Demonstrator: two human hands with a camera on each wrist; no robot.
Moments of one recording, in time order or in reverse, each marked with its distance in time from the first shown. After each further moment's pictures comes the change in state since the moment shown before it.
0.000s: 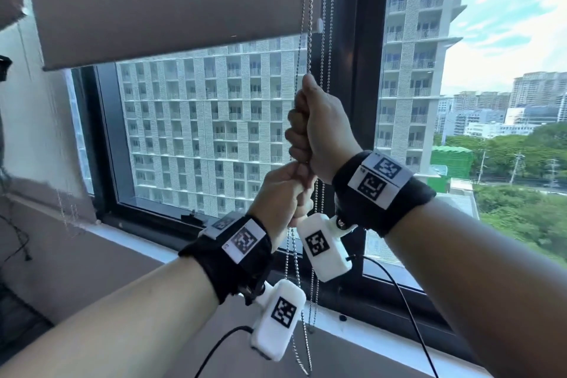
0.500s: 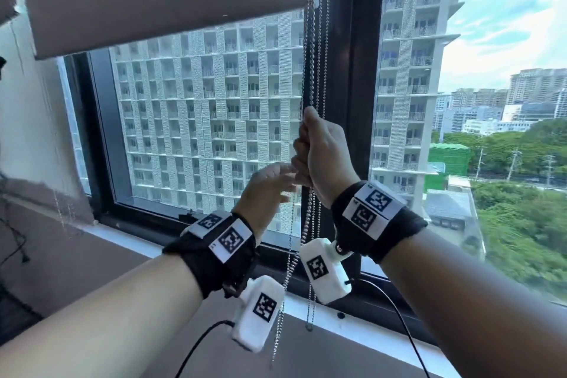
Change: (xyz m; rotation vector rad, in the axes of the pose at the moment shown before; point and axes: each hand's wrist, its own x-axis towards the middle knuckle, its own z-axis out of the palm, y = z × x) left_hand 0.007 -0.008 -0.021 0.238 0.039 0.008; right_hand -0.014 0.036 -0.022 -0.064 0.031 -0.130
